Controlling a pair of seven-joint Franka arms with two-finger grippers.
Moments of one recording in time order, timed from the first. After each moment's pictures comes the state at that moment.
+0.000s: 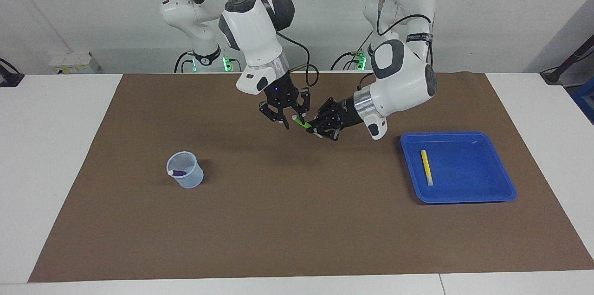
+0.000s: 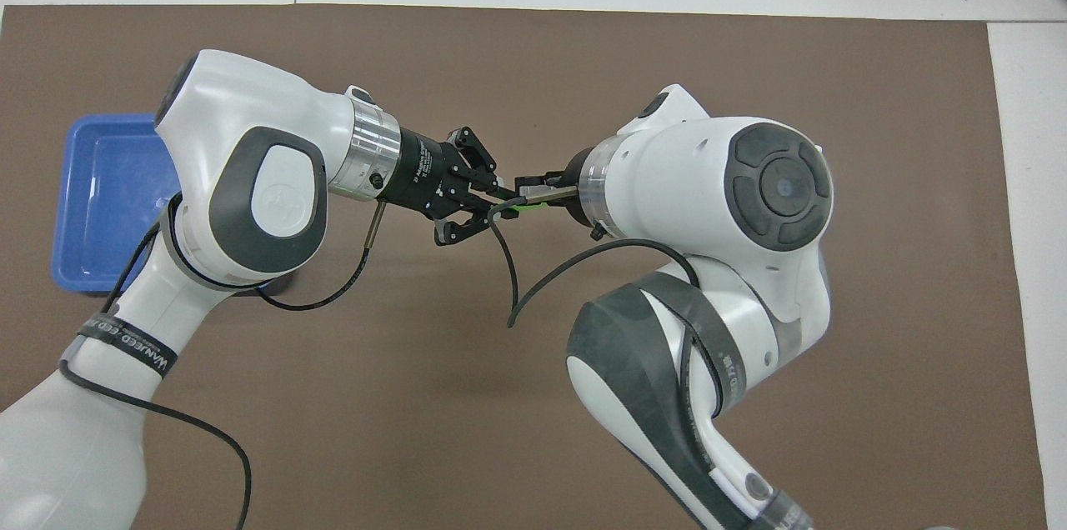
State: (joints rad) left arm -0.24 0.29 -0.20 -1.71 -0.85 2.01 -1.49; right arm 0.31 0.18 0.22 -1.71 0.16 2.22 0.37
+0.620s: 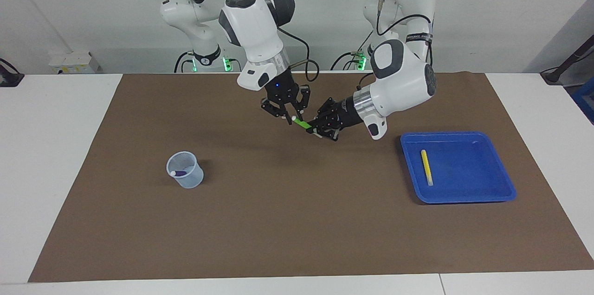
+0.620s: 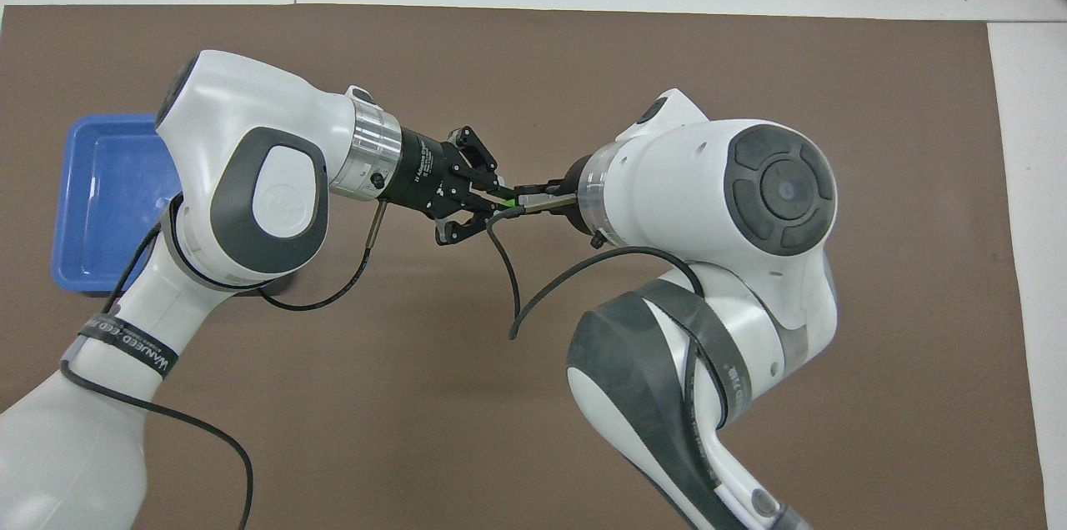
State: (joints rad) left arm -0.24 0.29 -0.20 -1.71 -0.85 2.02 -1.49; right arm 0.31 0.17 0.22 -1.71 0.16 2.20 0.36
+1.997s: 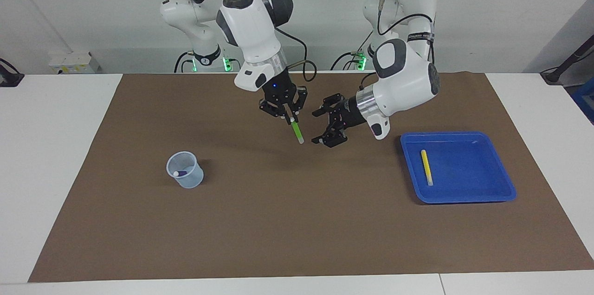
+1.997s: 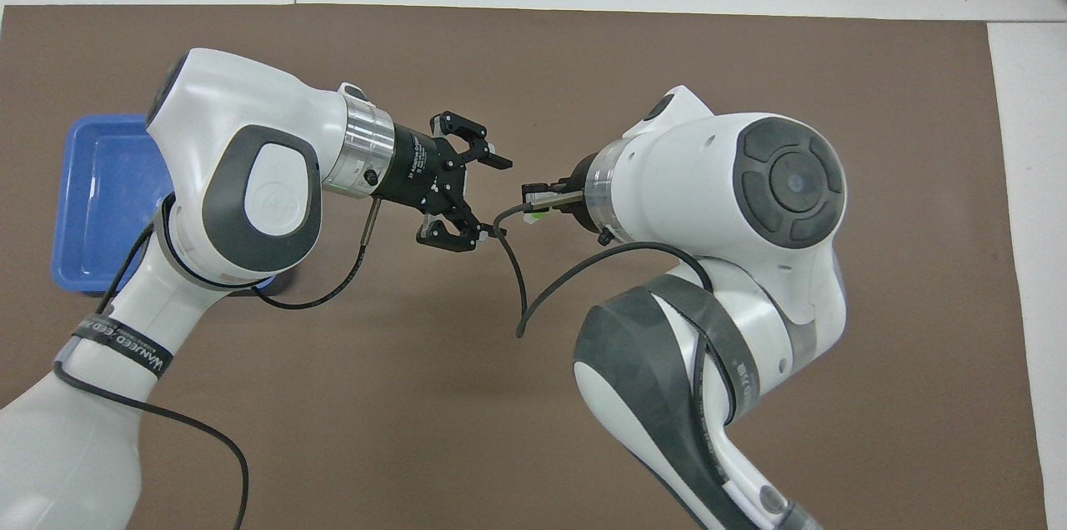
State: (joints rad) left arm -0.24 0.28 -0.19 -1.71 -0.85 2.02 -1.48; right arm 0.31 0.17 0.22 -1.71 0.16 2.18 0.33
